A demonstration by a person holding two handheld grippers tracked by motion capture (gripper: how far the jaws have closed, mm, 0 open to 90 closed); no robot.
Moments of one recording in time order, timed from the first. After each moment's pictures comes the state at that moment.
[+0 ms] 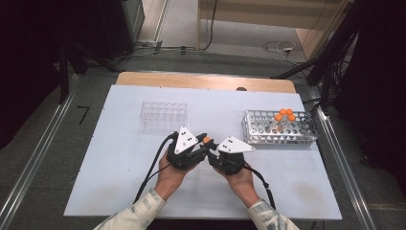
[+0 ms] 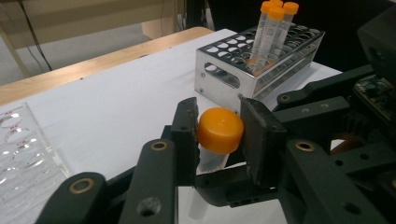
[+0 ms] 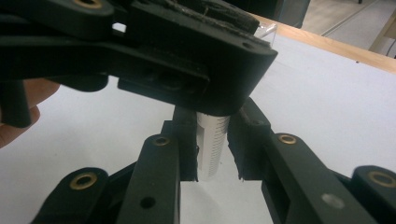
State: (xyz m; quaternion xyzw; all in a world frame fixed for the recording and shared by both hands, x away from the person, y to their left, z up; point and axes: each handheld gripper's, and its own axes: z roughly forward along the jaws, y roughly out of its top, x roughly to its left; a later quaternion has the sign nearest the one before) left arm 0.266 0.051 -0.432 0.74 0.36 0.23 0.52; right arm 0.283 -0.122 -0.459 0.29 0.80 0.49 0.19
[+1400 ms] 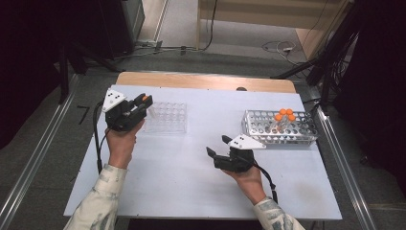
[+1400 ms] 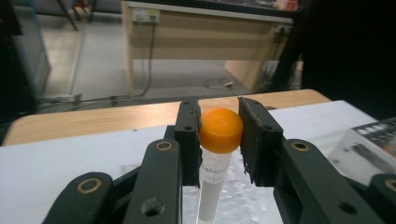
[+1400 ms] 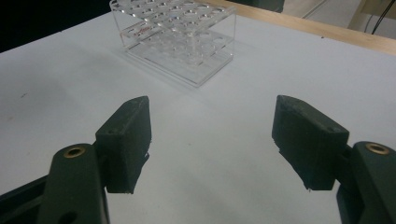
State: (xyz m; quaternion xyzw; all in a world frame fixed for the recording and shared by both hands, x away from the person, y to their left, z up) left arm 0.315 0.201 -0.385 0.61 0.50 0.32 0.53; right arm 0.291 -0.147 -0.460 0.34 0.79 0.48 0.19
